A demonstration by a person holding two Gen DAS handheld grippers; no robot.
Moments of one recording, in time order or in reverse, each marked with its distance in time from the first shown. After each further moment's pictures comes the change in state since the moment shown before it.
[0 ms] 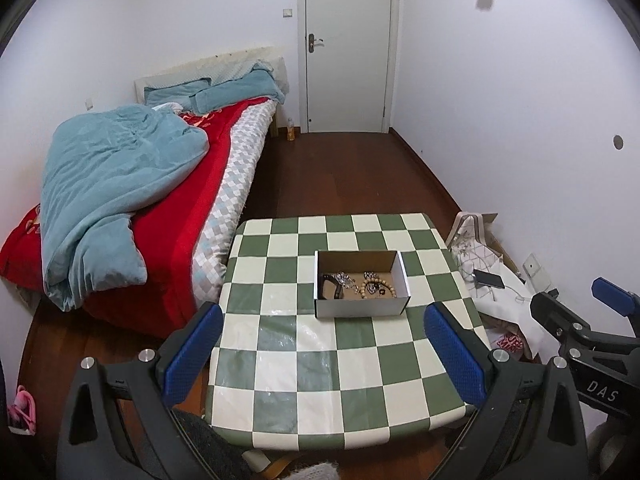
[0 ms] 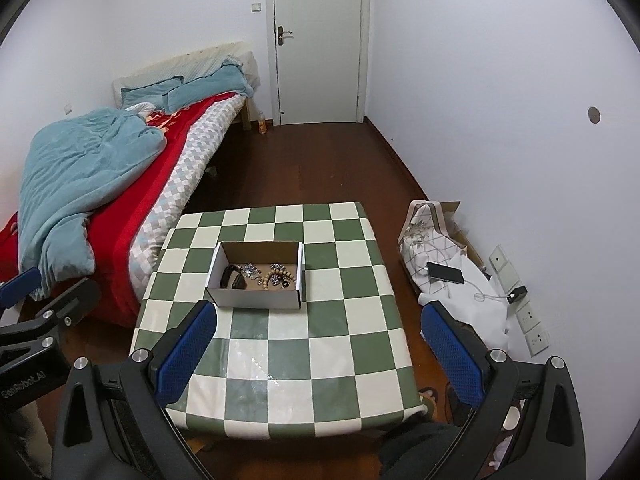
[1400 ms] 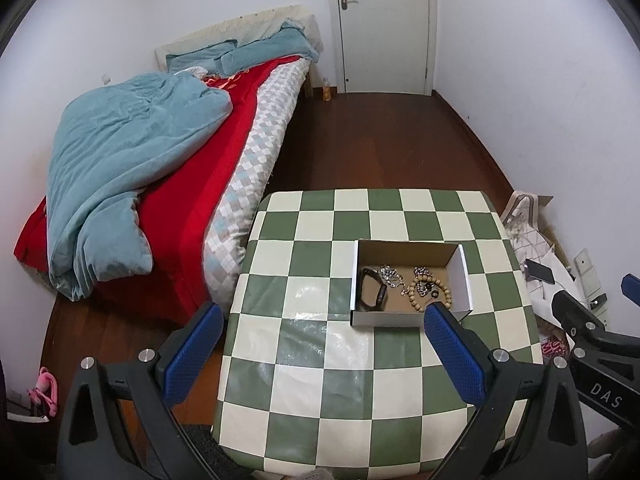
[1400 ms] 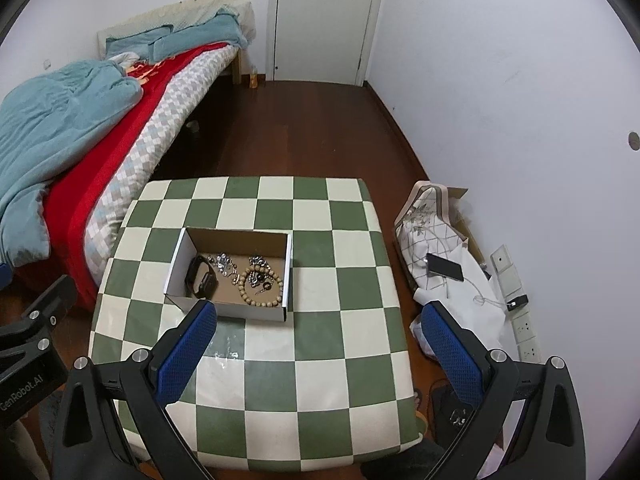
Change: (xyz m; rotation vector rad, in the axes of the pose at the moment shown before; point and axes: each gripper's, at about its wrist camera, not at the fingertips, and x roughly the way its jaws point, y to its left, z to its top) left arm 0.123 0.009 0.028 -0.027 0.168 0.146; right arm 0.151 0.031 0.051 -0.083 0.173 -0.073
